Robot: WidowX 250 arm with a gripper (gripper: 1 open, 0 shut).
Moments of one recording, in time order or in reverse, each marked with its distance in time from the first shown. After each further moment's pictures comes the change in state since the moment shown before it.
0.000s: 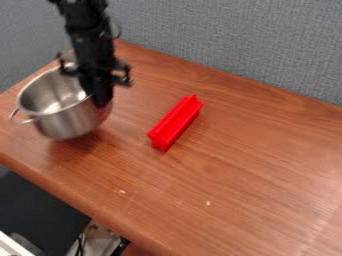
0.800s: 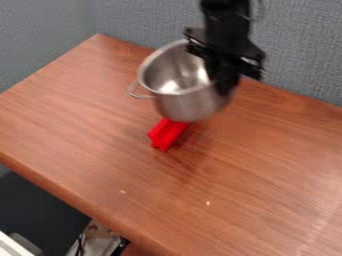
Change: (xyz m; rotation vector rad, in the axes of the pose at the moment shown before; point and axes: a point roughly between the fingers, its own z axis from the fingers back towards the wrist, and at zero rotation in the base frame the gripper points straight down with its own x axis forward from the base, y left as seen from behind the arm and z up) arm 0.023 -0.161 0.010 -0.064 -0.052 -0.393
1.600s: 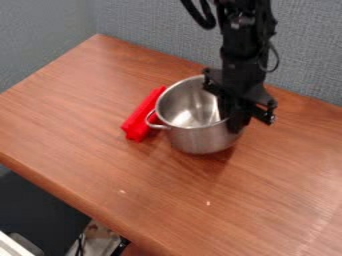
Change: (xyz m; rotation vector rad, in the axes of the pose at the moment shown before) arm -0.008 0.012 -0.050 0.022 0.079 -0.005
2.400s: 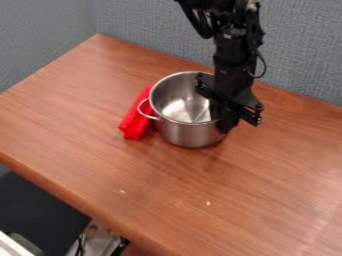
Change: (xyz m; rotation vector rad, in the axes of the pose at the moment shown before) arm 0.012 0.019 -0.020 0.012 0.018 0.014
